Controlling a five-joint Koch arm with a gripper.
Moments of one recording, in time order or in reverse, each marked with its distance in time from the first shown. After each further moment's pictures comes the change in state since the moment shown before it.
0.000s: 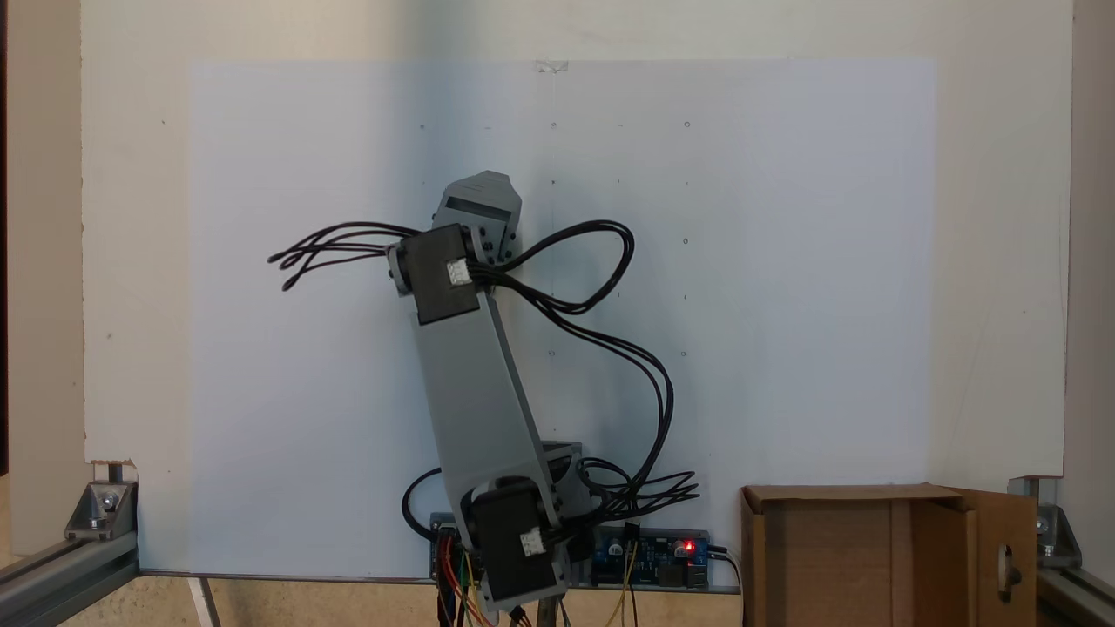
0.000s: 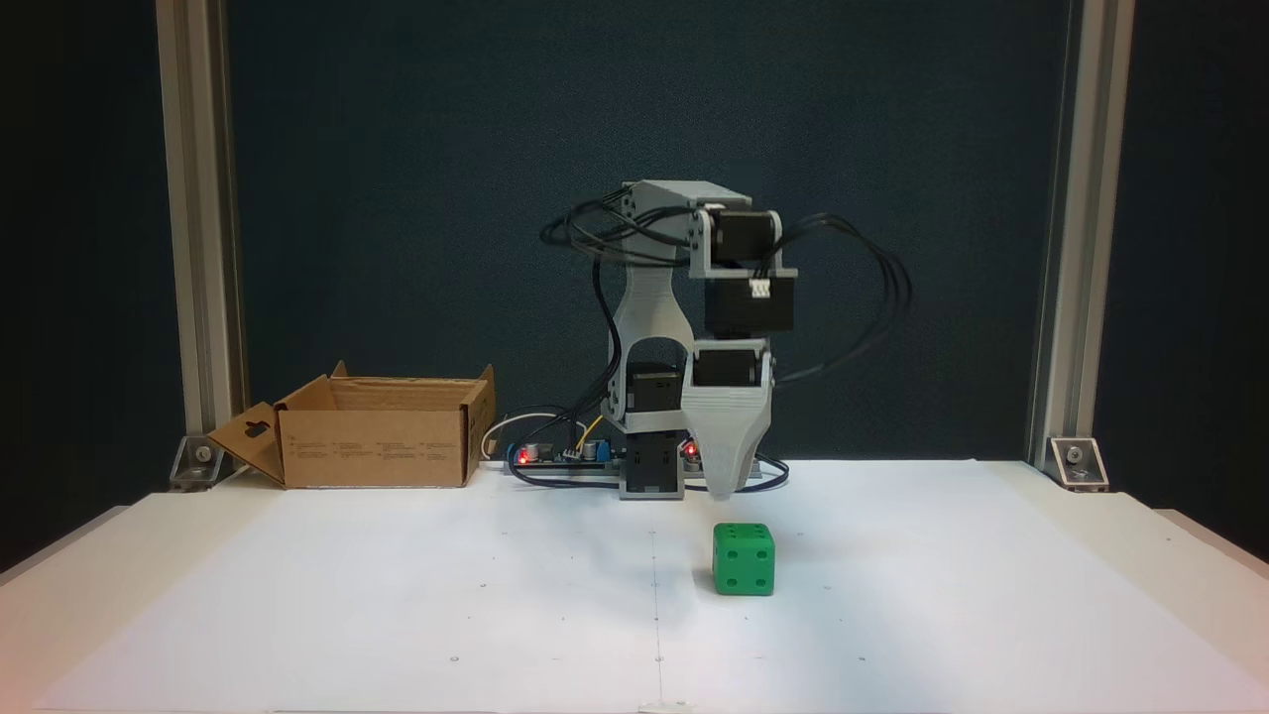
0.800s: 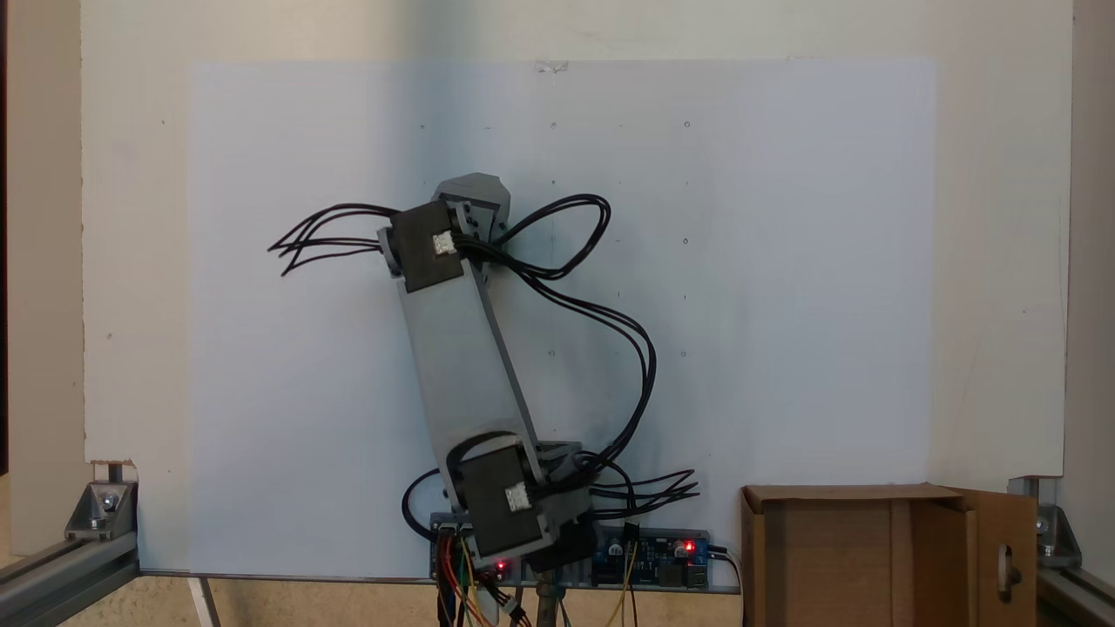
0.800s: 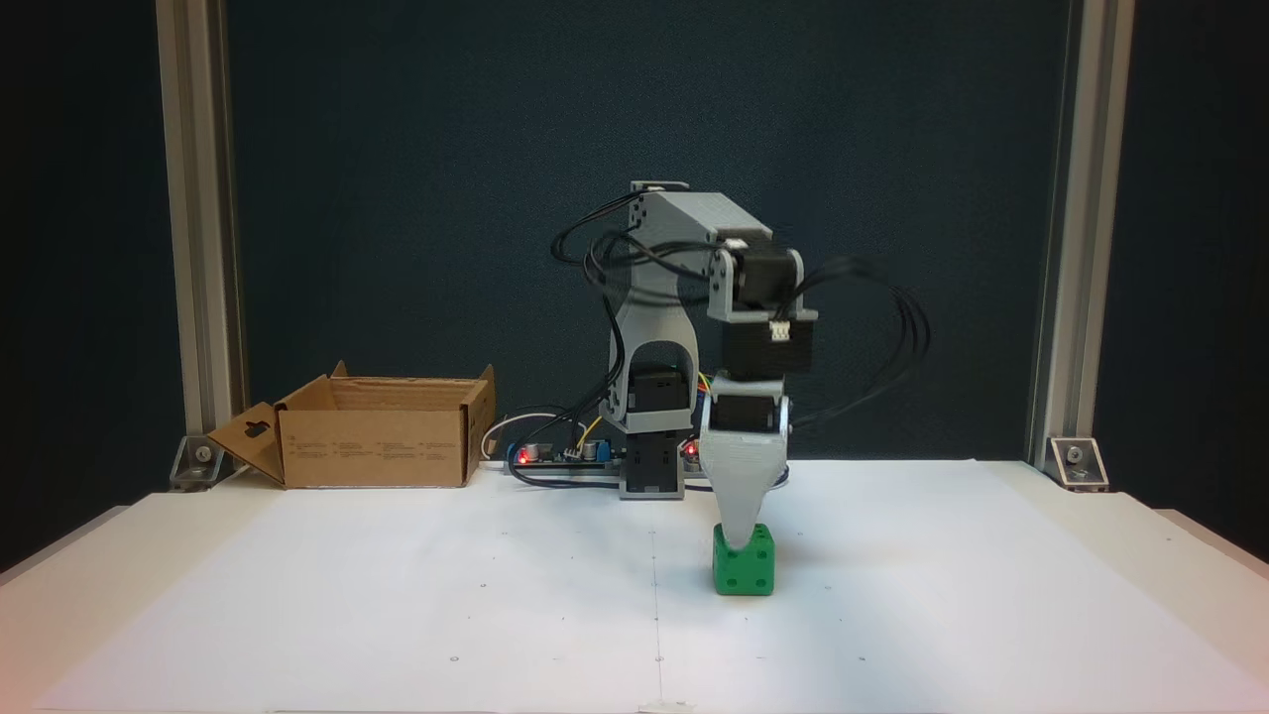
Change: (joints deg) arm -2.2 -8.1 0.4 -1.1 0.0
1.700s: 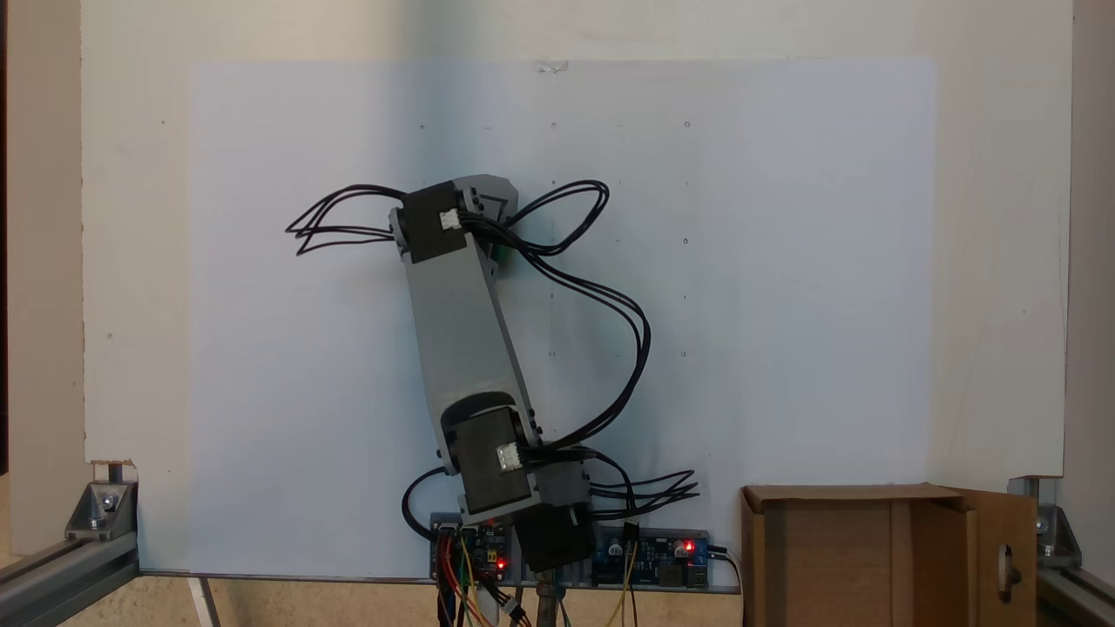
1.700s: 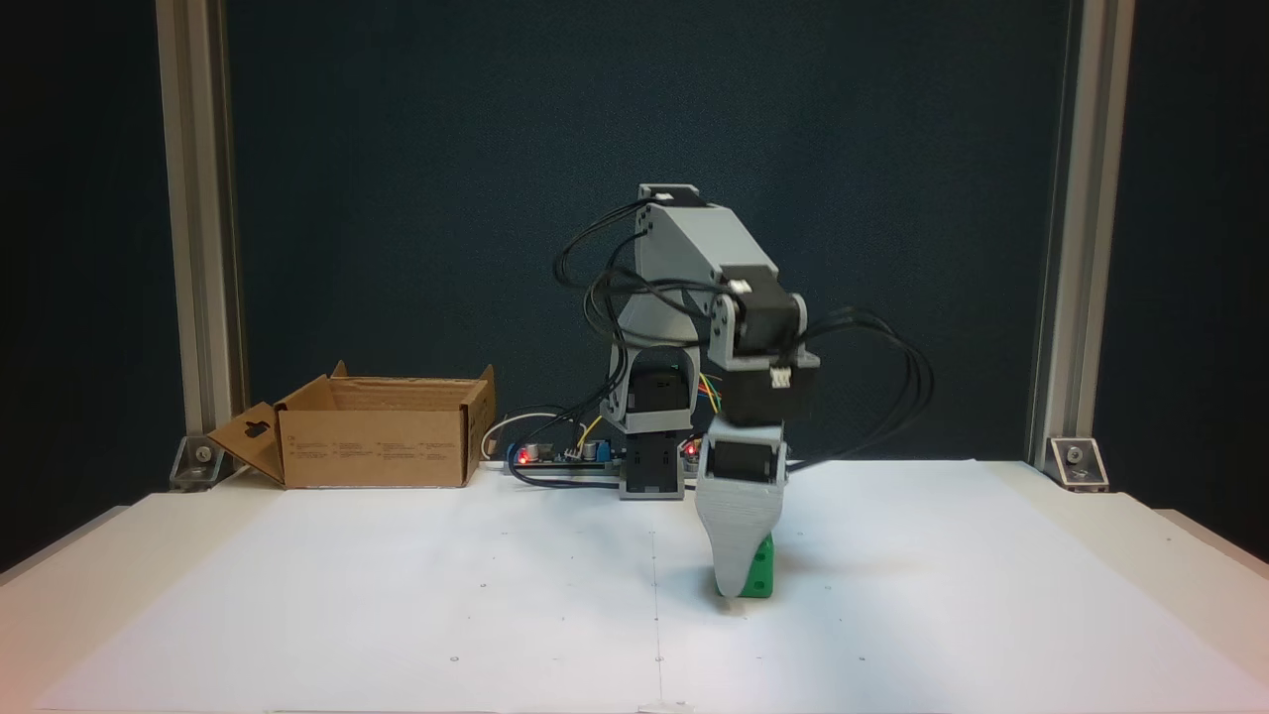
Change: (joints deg) arm 1.0 -7.1 0.3 -2.9 0.0
